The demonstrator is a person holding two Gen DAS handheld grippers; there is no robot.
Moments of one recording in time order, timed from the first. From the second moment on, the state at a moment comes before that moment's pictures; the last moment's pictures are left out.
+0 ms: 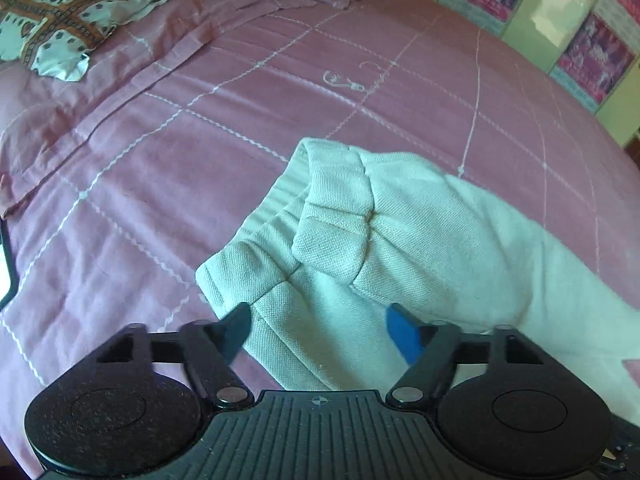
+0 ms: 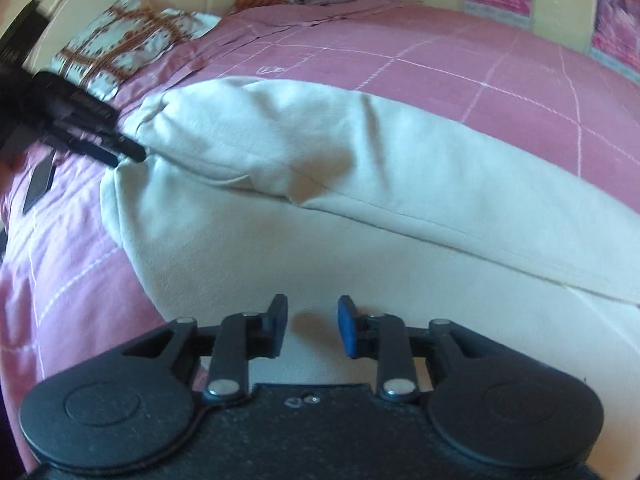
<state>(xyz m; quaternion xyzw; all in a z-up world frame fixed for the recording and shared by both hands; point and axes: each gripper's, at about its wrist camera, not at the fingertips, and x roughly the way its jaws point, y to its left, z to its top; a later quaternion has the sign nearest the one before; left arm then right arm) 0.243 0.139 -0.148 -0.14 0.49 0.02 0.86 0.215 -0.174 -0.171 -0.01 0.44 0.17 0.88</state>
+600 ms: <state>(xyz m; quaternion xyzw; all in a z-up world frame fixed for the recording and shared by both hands) 0.273 0.132 -0.193 -0.34 0.47 0.05 0.81 0.255 -0.260 -0.194 0.26 0.46 0.03 0.85</state>
